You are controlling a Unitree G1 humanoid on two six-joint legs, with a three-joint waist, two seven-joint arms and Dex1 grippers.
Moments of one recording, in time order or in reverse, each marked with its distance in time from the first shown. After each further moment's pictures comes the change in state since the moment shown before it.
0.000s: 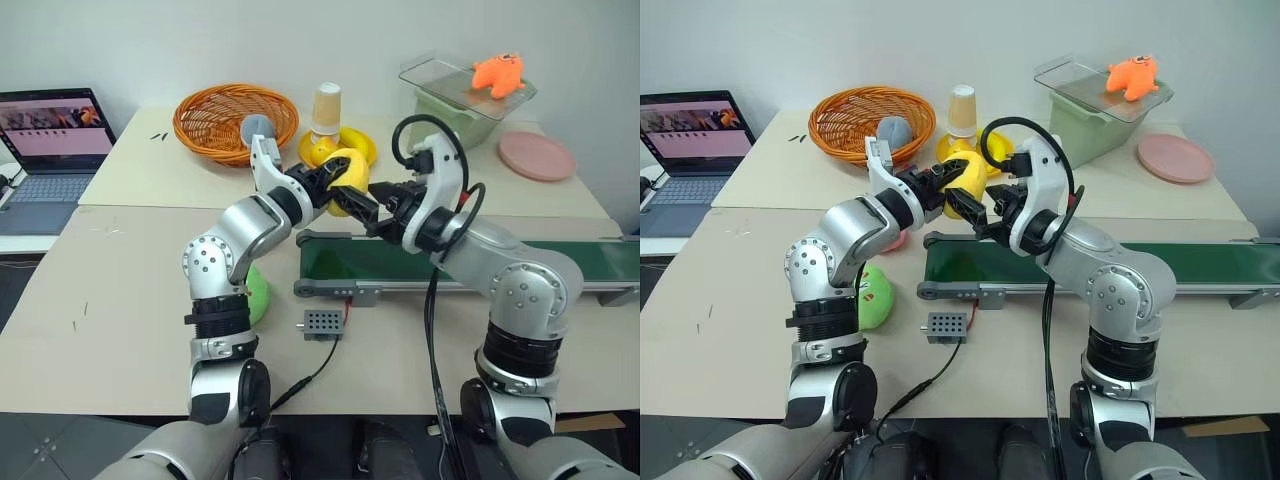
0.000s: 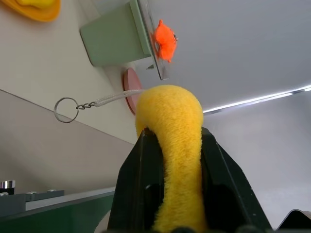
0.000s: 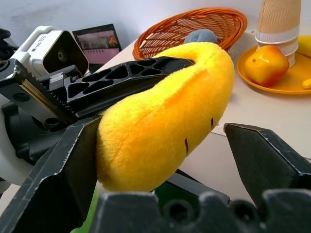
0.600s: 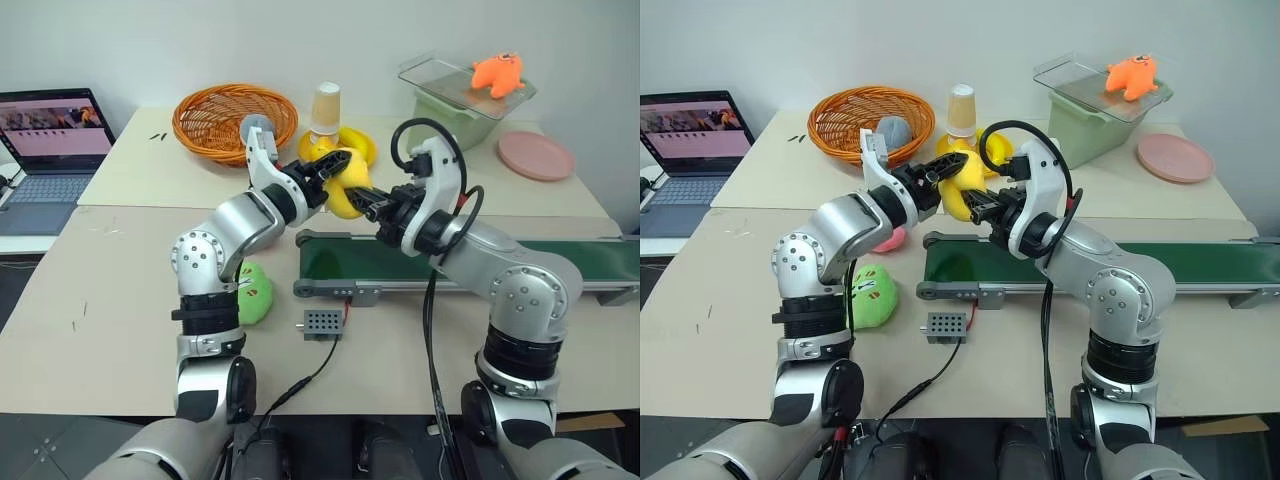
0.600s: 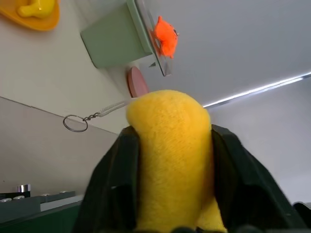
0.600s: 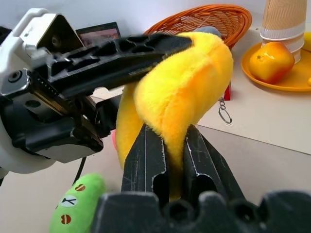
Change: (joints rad) left arm -0.012 0.109 -0.054 -0.011 -0.056 0.025 -0.022; right arm 0.008 -0.005 0.004 -0.011 0.017 0.000 -0.007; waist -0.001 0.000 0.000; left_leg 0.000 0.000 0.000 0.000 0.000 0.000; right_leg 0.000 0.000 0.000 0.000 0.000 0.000
